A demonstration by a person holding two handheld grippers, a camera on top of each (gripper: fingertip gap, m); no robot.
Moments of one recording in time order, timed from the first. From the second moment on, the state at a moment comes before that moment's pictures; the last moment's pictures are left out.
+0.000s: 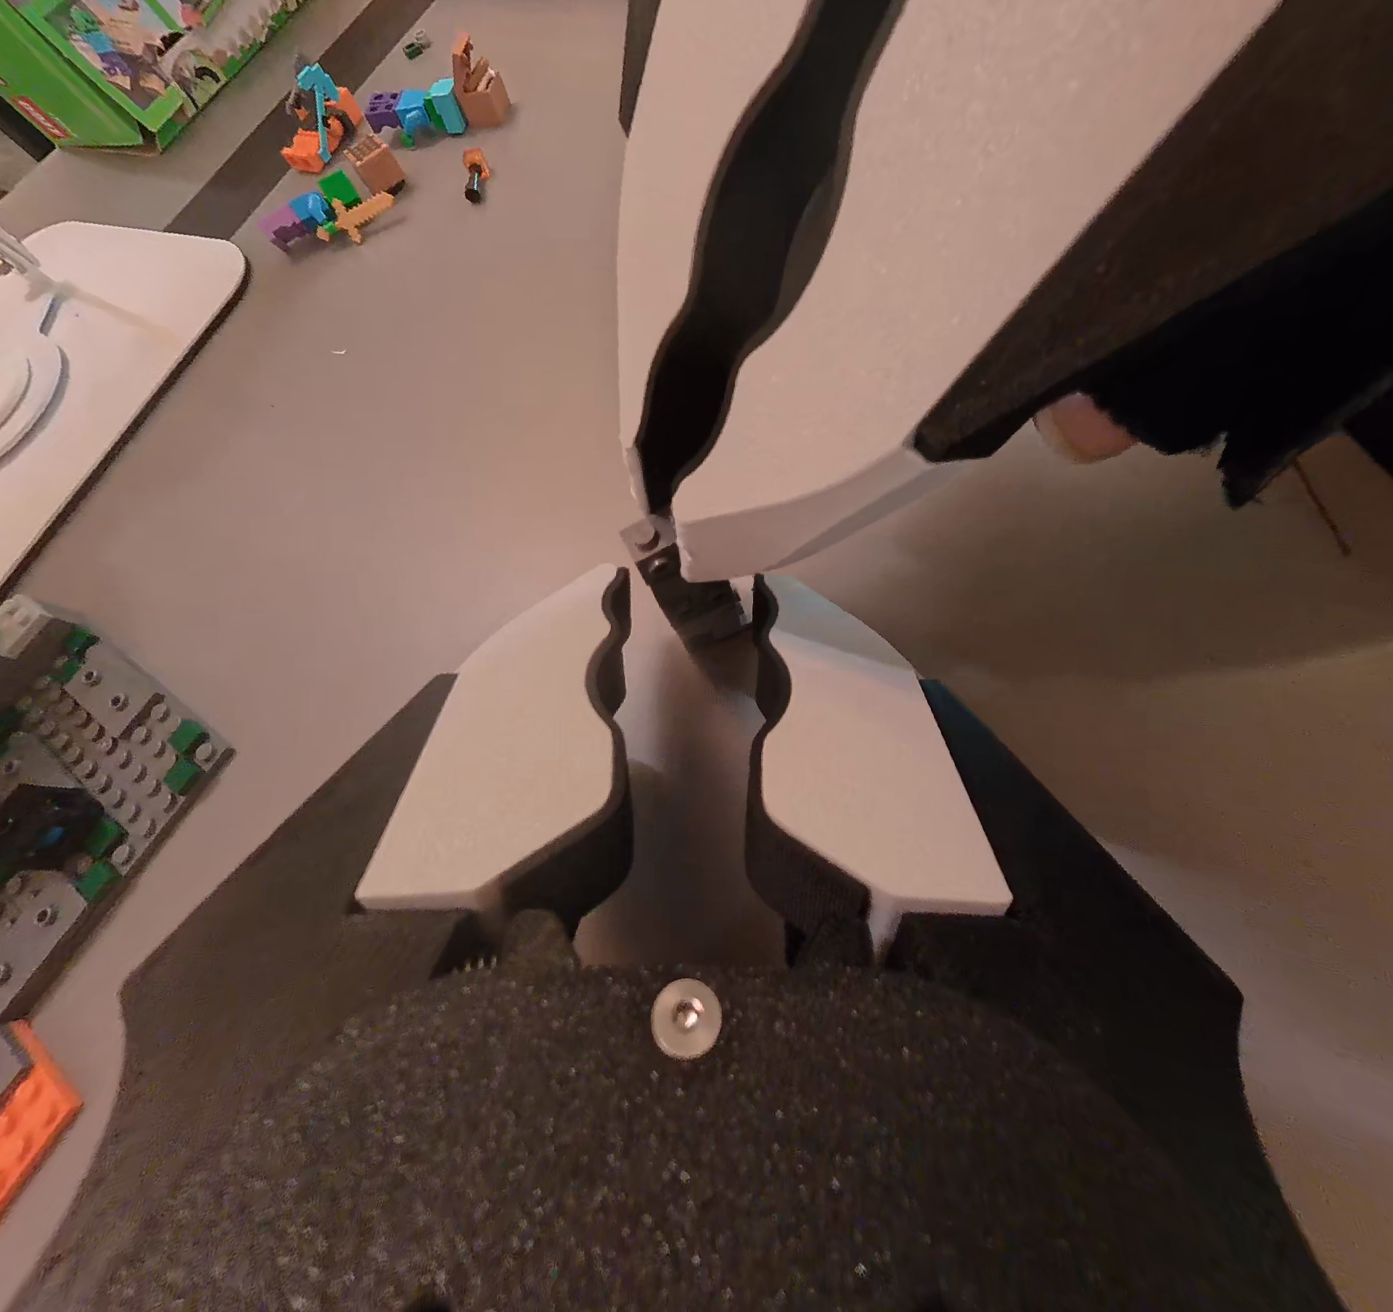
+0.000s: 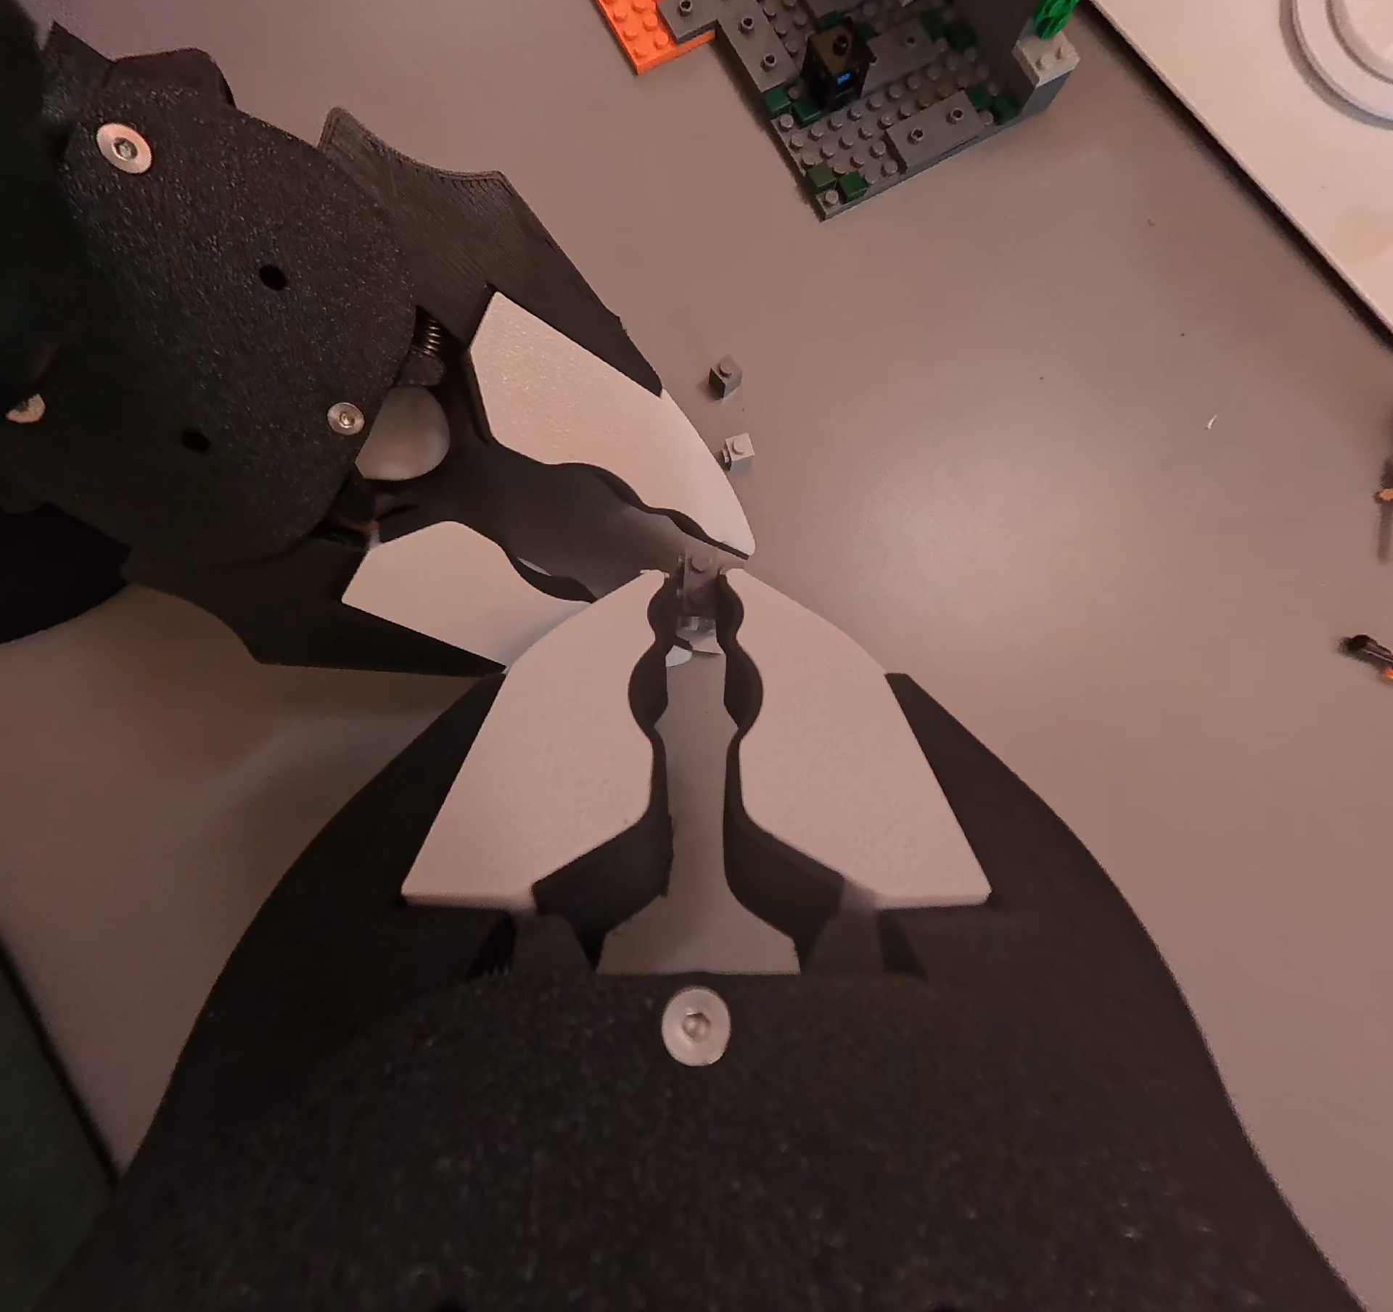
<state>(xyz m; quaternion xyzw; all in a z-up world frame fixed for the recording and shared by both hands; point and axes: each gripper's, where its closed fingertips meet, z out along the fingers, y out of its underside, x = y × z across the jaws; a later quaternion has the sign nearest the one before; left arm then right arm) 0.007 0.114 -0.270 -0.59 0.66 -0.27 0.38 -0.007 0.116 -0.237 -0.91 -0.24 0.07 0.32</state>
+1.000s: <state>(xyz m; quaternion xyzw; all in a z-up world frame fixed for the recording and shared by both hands) 0.008 0.118 -0.269 -0.60 0.65 -0.27 0.38 0.001 0.109 -0.223 -0.88 -0.29 0.14 0.36</state>
